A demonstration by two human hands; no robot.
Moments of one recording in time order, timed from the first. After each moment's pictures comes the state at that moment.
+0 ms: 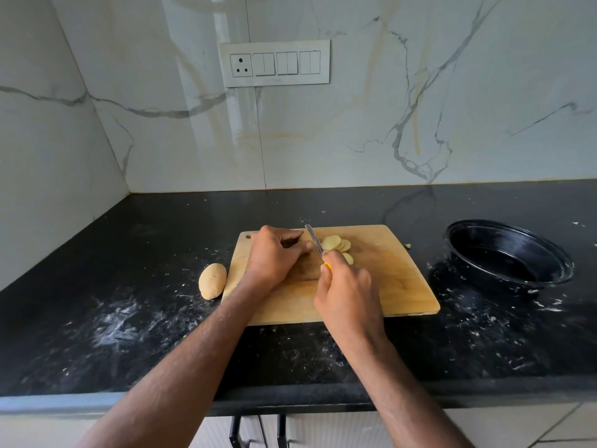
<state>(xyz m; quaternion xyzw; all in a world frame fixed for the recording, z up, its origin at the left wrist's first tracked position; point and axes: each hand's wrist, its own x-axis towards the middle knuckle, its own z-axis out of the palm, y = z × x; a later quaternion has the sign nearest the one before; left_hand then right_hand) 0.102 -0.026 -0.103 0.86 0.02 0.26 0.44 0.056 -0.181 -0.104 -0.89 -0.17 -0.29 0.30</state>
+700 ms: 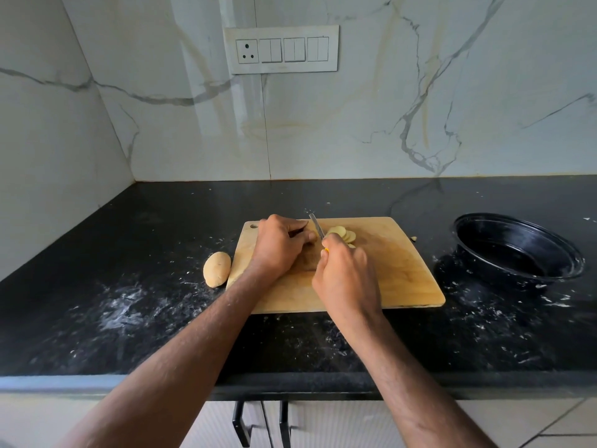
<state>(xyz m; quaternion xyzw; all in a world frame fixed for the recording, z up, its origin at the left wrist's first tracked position) 0.112 -0.021 -0.110 0.88 0.04 0.25 0.40 0.065 -0.171 -0.095 -0.92 -0.17 -0.22 0.28</state>
